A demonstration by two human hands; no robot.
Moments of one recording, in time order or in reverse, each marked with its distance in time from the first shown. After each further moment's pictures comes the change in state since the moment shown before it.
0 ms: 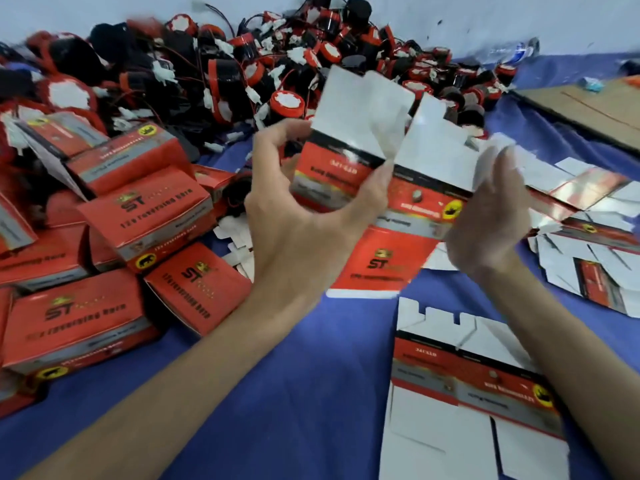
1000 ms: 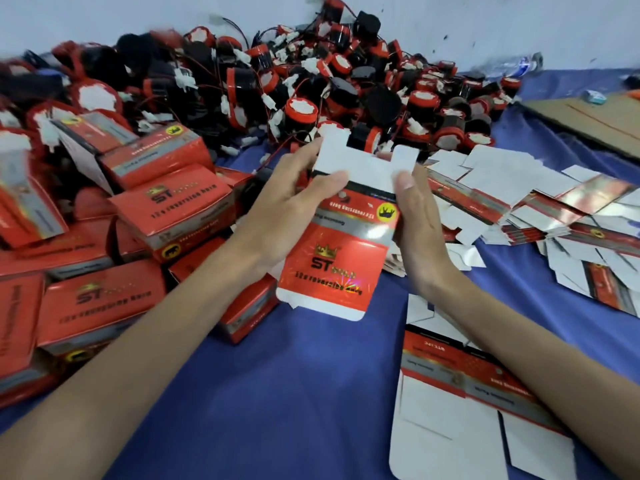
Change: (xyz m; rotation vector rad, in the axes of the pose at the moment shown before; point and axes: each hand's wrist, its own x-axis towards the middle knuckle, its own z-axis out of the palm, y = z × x) left_hand 0.031 -0.020 -0.042 0.108 -0.418 -0.342; right_hand -0.020 0.016 0.053 -0.101 -0.046 0.059
